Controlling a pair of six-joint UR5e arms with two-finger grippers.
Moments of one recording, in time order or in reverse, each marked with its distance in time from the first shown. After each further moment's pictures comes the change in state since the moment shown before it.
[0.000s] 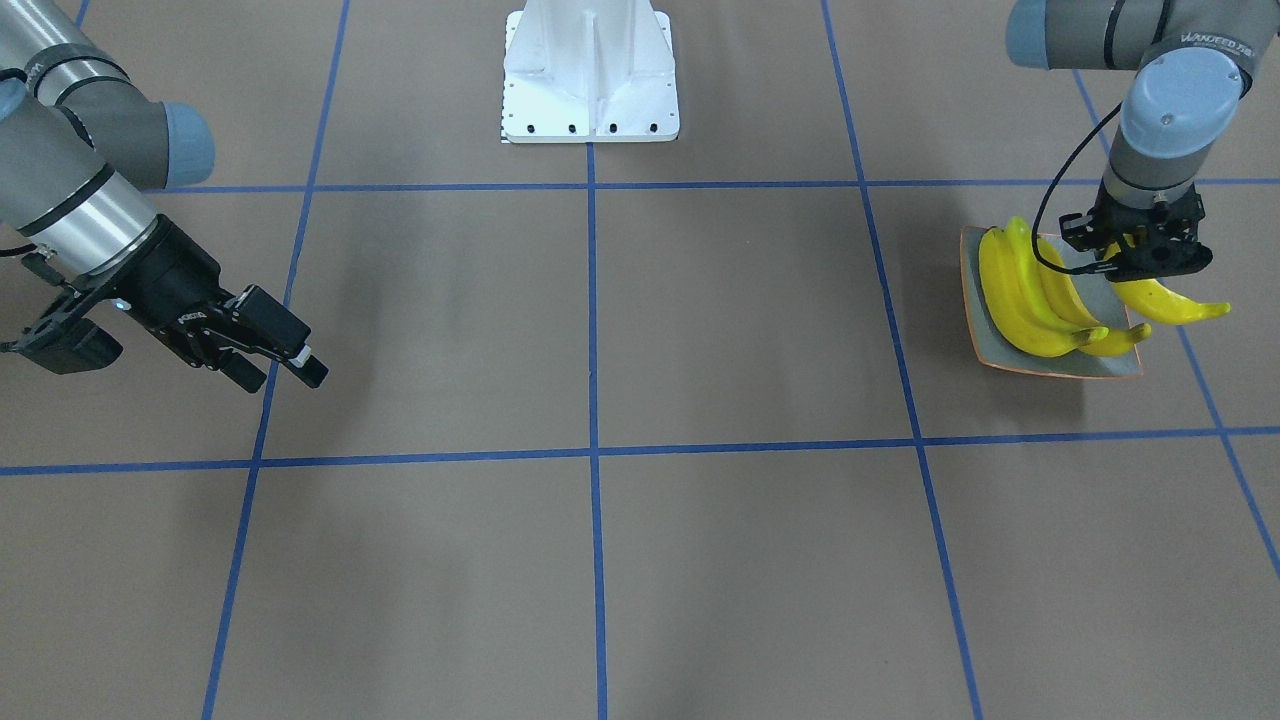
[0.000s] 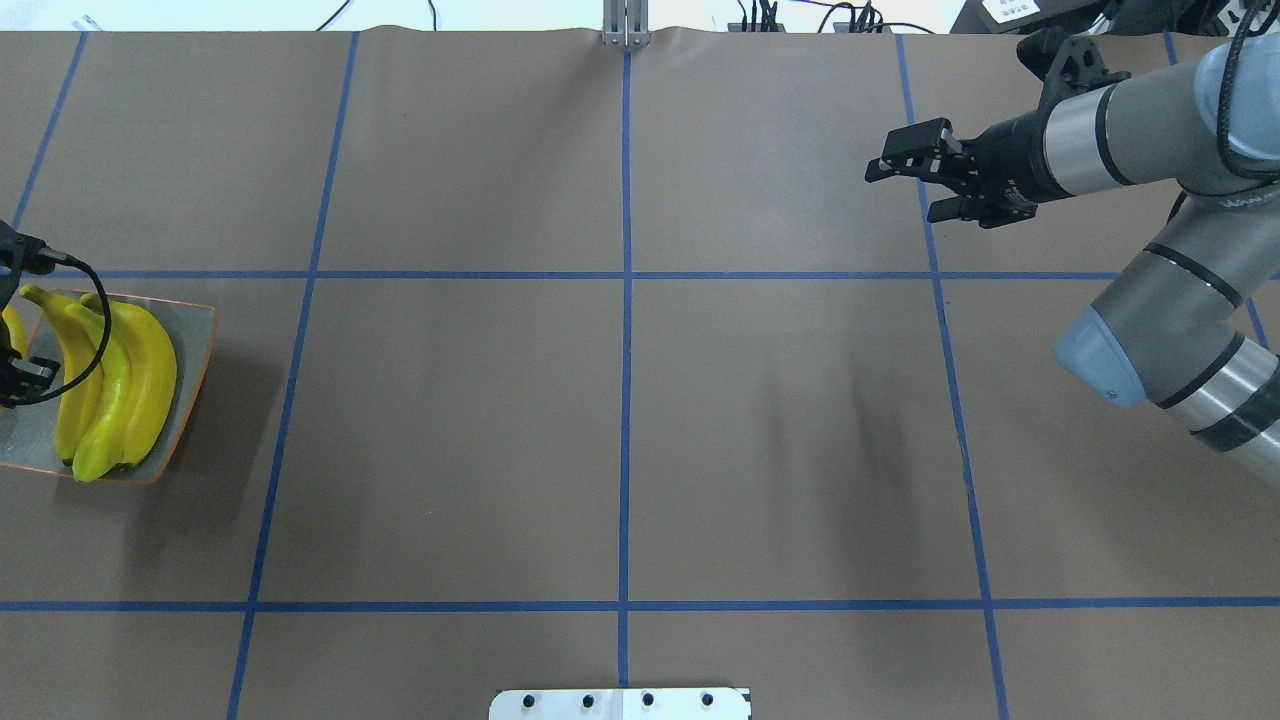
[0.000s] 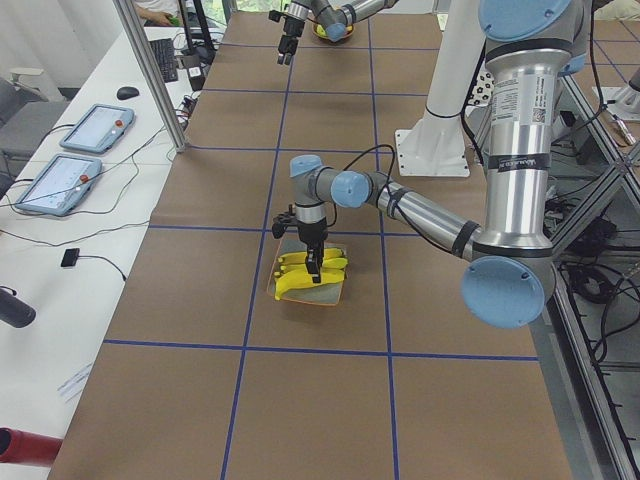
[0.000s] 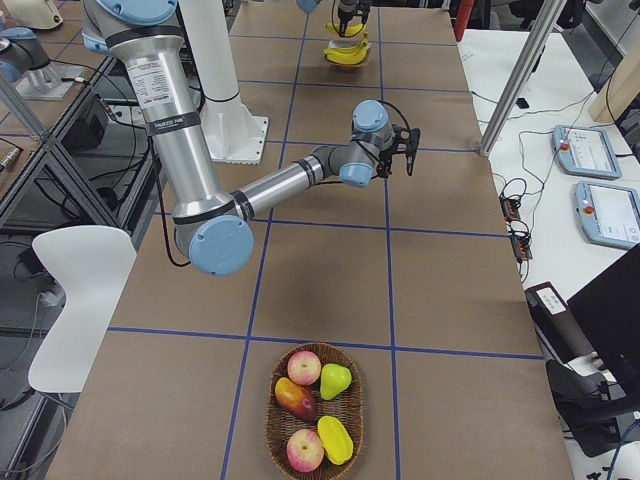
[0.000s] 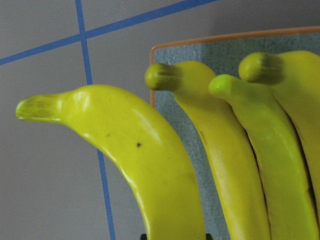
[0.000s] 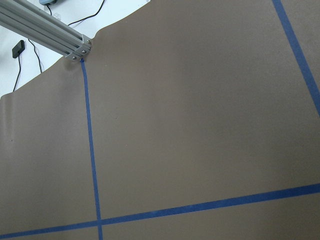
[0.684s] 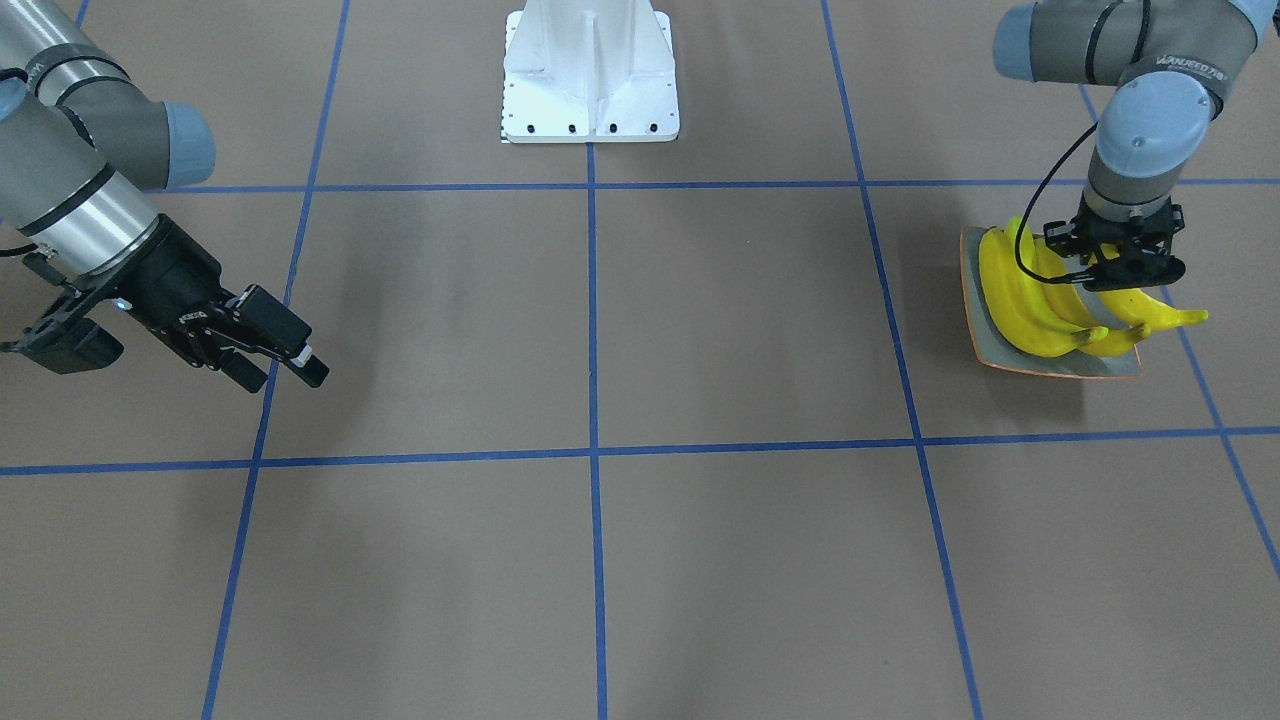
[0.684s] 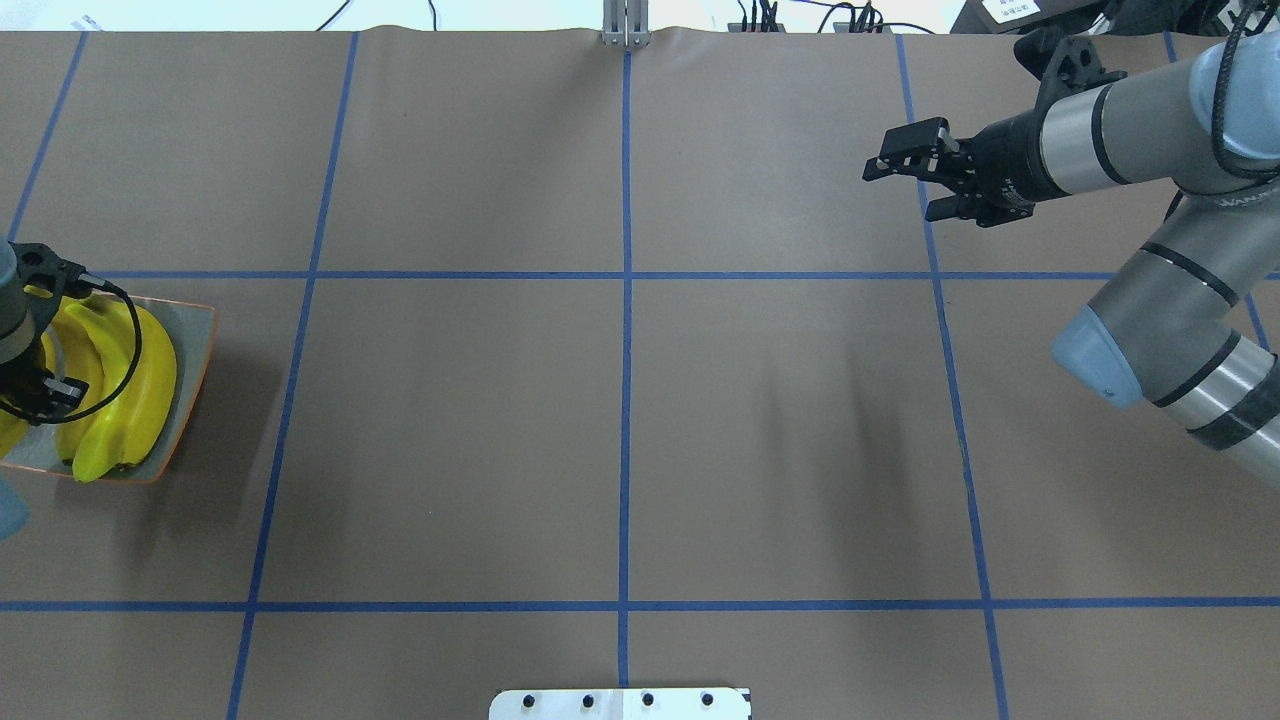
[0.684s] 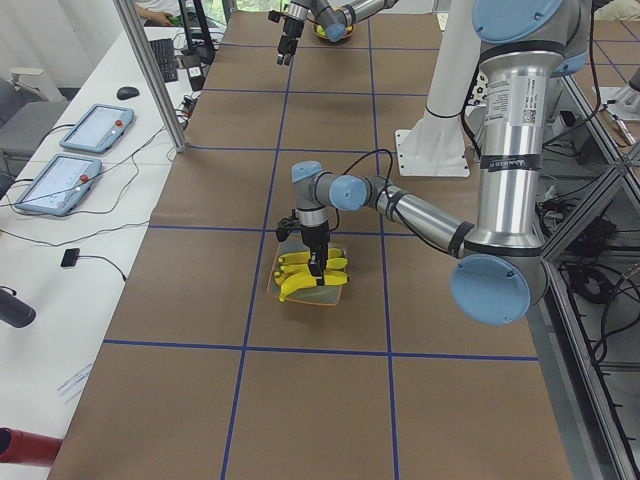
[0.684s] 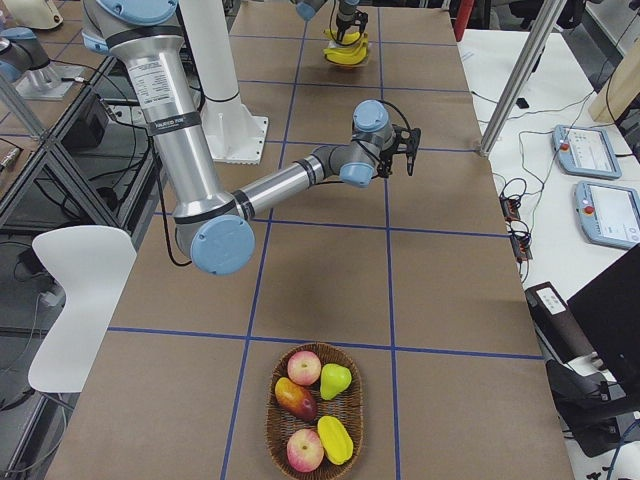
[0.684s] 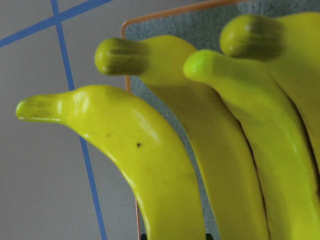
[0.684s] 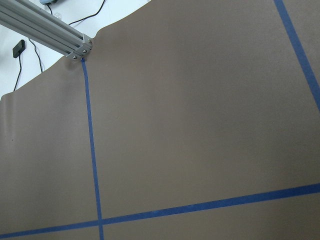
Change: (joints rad) left arm 0.055 -0.017 0.036 0.002 0.007 0.002; right arm -0.001 0.006 -0.007 0.000 -0.005 0.000
